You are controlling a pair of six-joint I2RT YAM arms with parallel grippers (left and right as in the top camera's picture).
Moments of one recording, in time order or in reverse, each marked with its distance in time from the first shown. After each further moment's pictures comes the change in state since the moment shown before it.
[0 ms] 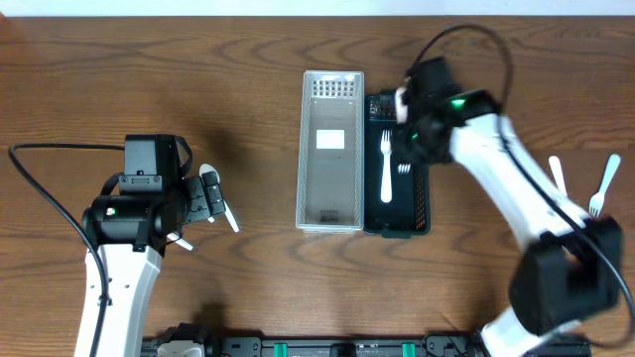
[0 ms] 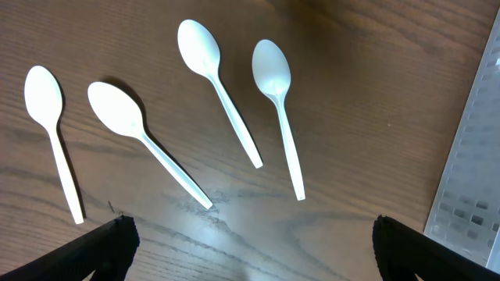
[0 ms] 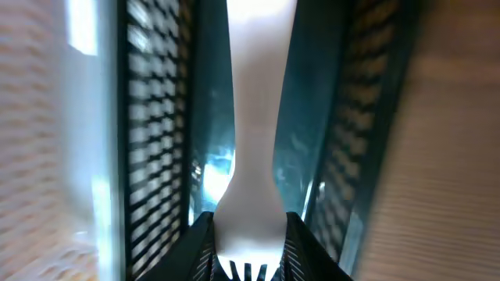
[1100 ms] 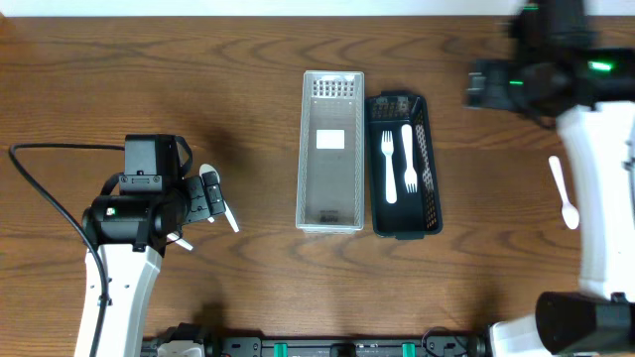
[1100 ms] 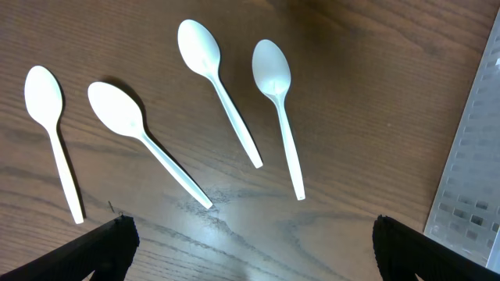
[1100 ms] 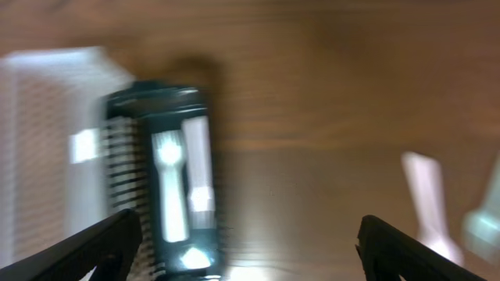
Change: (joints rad) left arm 0.000 0.000 0.000 0.000 0.000 0.000; right arm -0.378 -0.156 0.473 -0.341 0.089 -0.166
